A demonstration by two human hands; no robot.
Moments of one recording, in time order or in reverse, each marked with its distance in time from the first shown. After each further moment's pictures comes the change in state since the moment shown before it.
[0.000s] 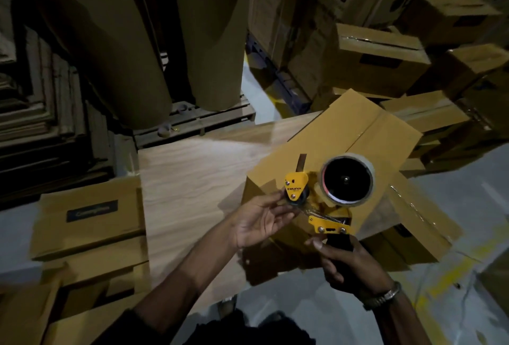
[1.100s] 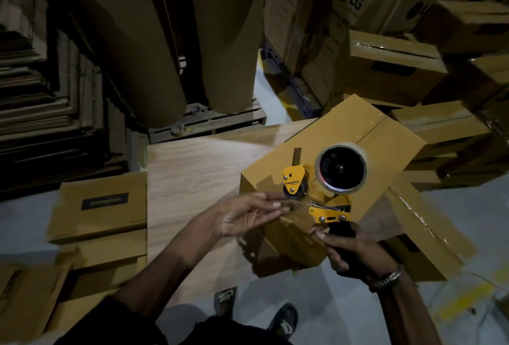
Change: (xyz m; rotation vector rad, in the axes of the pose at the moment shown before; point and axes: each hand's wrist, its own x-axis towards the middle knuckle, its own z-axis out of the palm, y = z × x) left_hand -0.006 0.001 0.007 0.173 0.021 0.003; right_hand 0.004 -0.031 -0.051 -0.077 -0.162 0.021
